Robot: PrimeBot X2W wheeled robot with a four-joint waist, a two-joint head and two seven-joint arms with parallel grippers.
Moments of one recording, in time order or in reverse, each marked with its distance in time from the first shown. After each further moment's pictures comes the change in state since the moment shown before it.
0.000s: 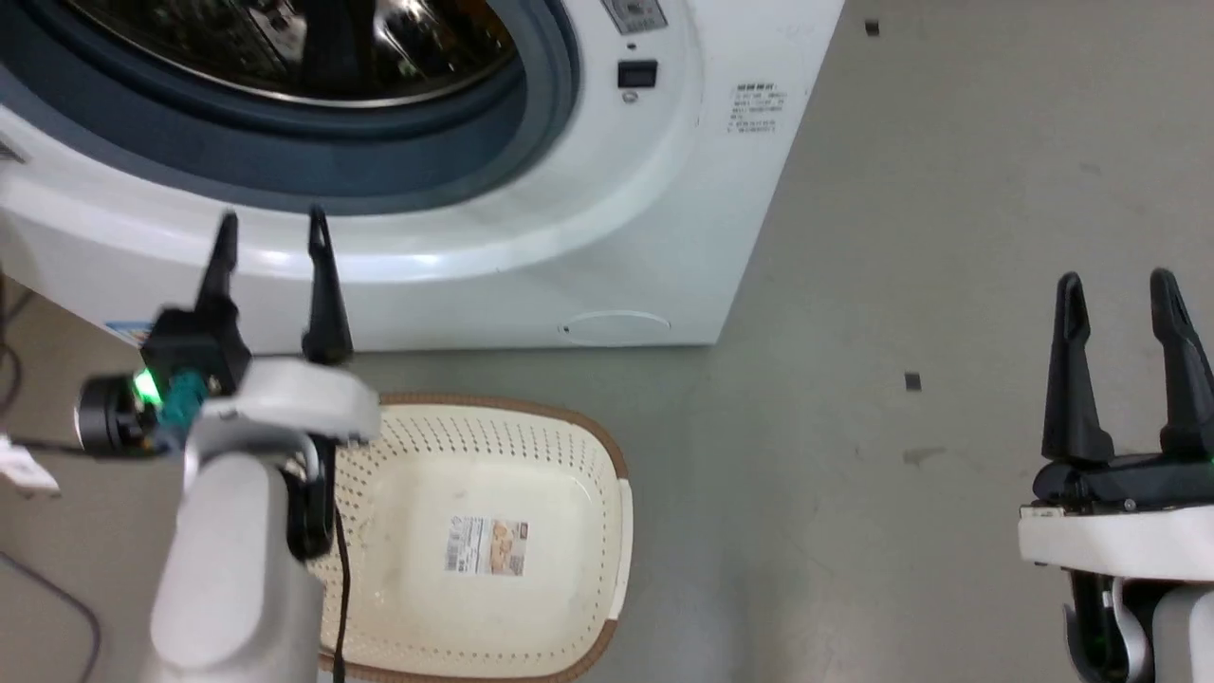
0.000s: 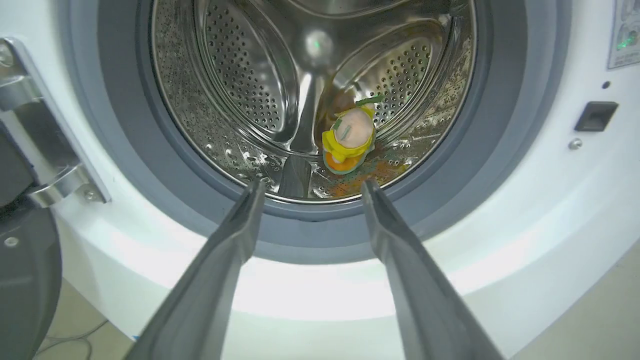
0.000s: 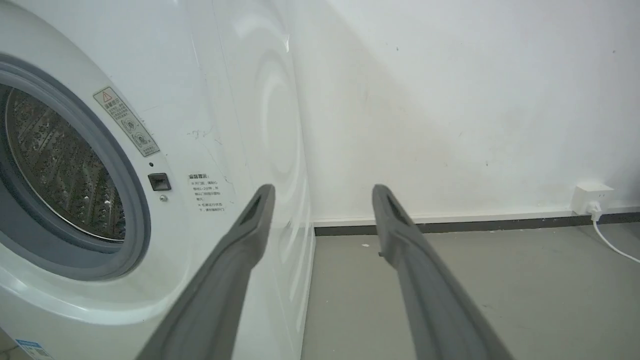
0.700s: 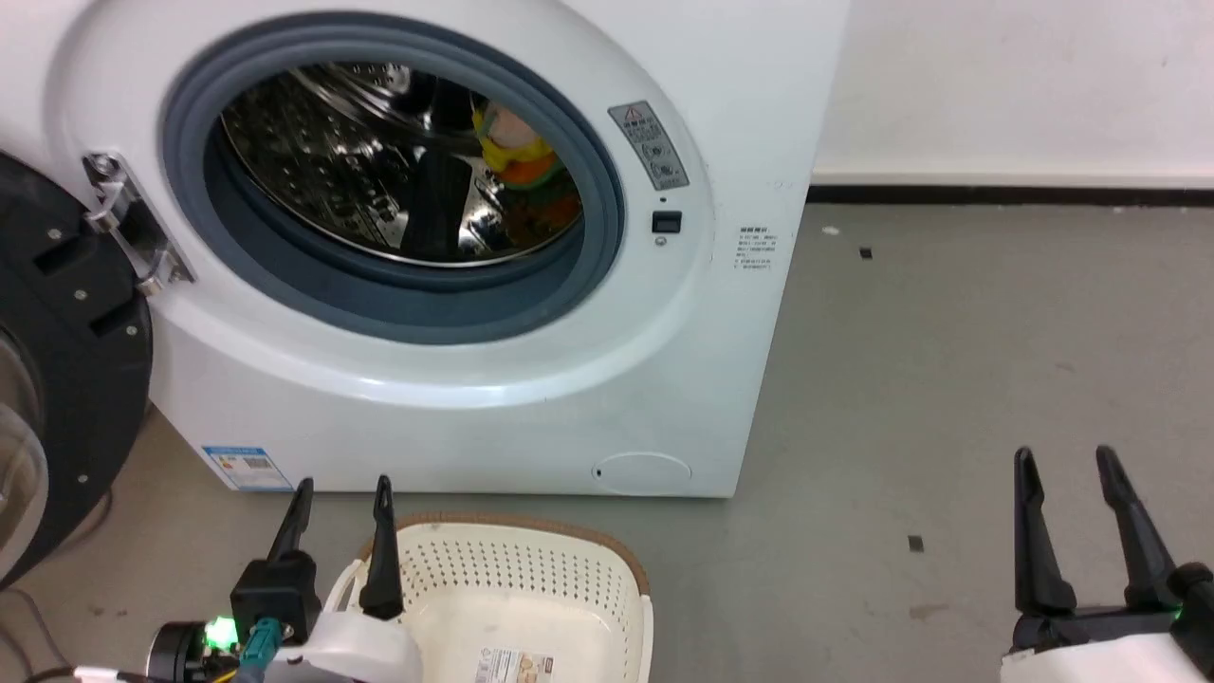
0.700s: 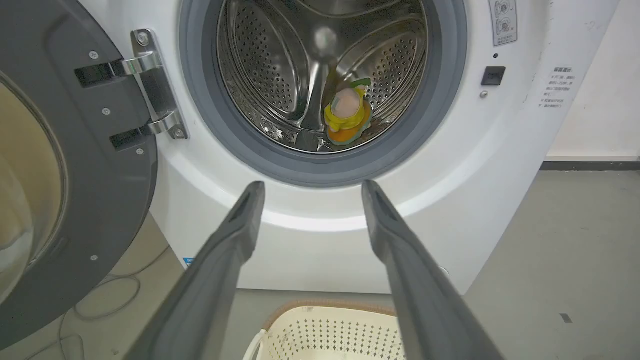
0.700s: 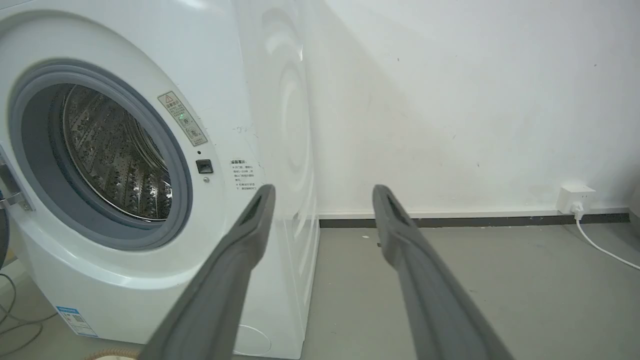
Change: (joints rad) left arm 0.449 -0.053 -0.035 -0.144 0.042 0.001 0.000; right arm 0.226 0.000 -0.007 0.068 -0.026 0.000 0.000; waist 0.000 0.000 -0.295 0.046
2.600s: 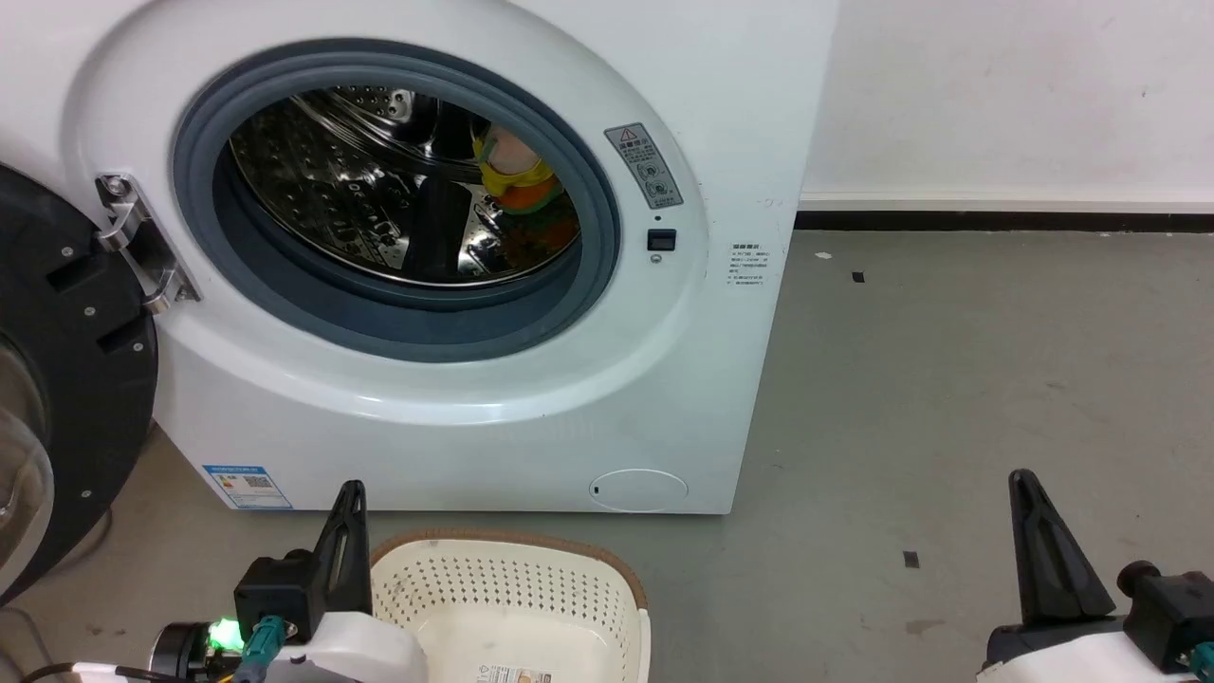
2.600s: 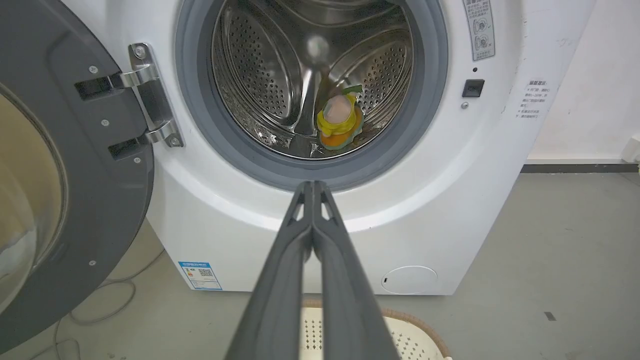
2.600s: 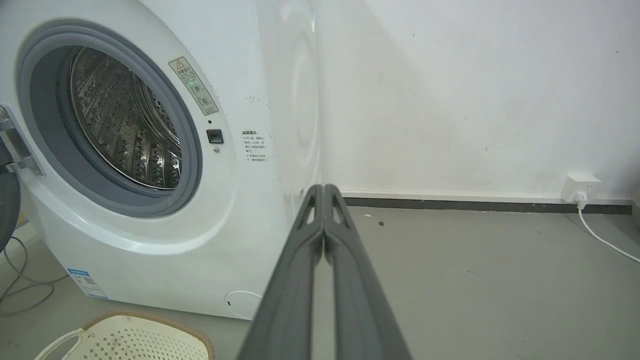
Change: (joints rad) left arm 0.041 -0.013 -0.001 -0.081 0.009 -0.012 0.076; right arm 0.019 0.000 0.036 0.020 -0.043 0.000 0.077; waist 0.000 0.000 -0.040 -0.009
